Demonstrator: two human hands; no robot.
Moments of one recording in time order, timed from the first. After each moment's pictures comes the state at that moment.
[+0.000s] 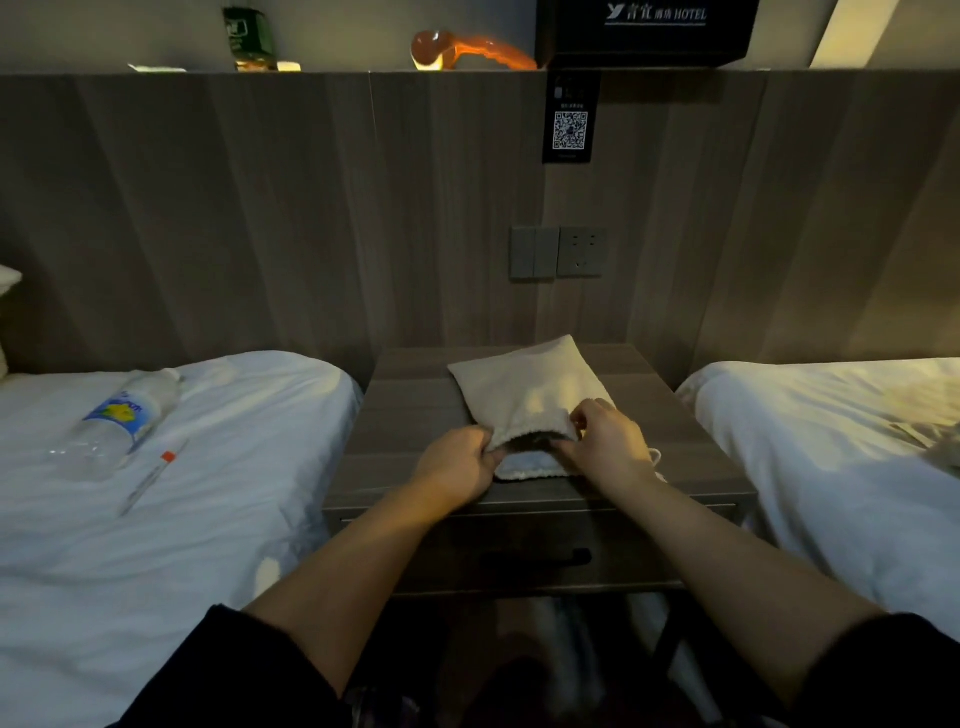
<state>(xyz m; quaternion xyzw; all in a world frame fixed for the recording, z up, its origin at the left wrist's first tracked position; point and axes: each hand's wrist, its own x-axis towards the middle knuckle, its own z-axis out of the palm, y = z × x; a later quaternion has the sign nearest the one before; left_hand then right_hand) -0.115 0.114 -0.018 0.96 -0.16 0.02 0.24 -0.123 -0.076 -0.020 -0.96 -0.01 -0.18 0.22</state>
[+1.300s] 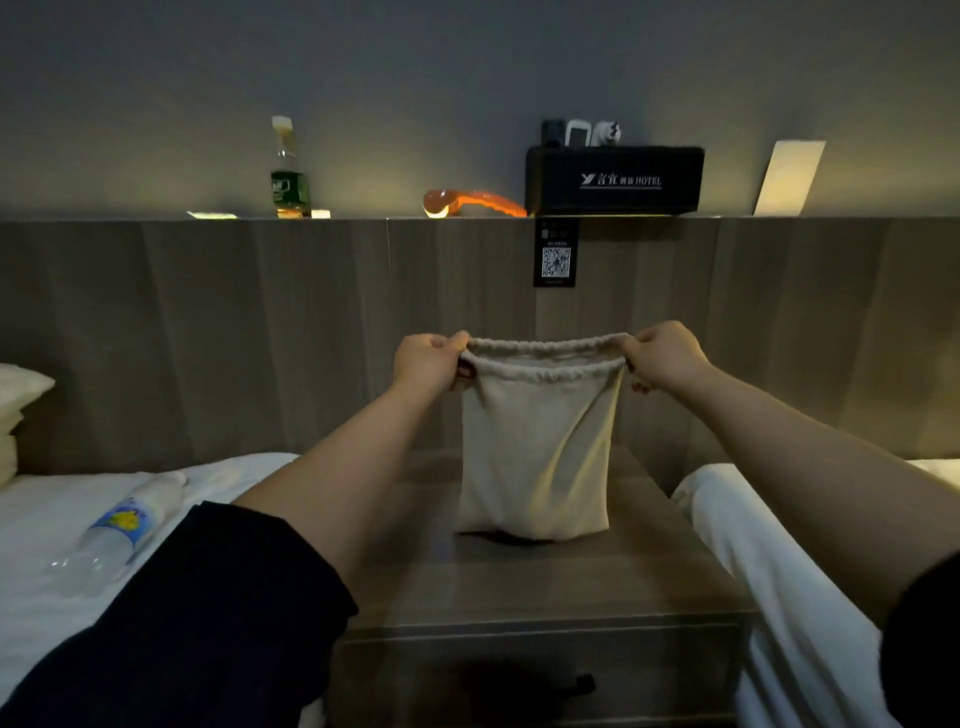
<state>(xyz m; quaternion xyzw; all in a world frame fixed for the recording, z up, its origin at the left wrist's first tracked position) -0.053 0.118 0.170 0.76 -0.05 0.20 0.61 -0.091 -0.131 0.186 -0.90 0.06 -0.26 0.34</state>
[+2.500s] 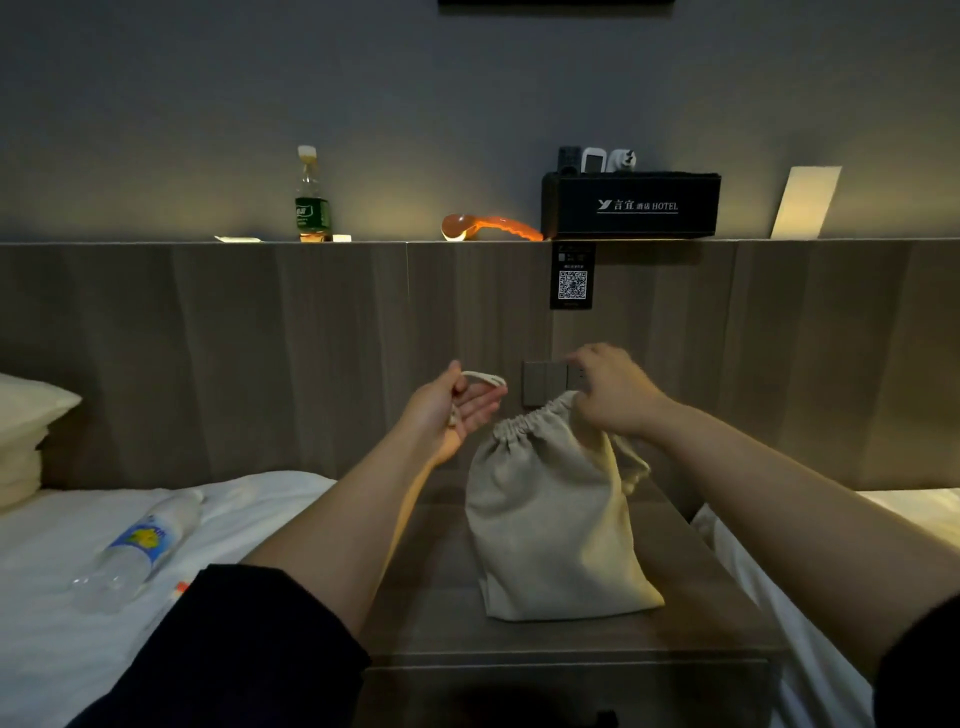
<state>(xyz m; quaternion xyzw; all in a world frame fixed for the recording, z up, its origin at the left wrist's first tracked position) -0.074 0.132 0.159 0.47 -0.06 -0.05 0.88 -0.084 -0.069 0.181 -0.97 -0.08 -0.23 0.08</state>
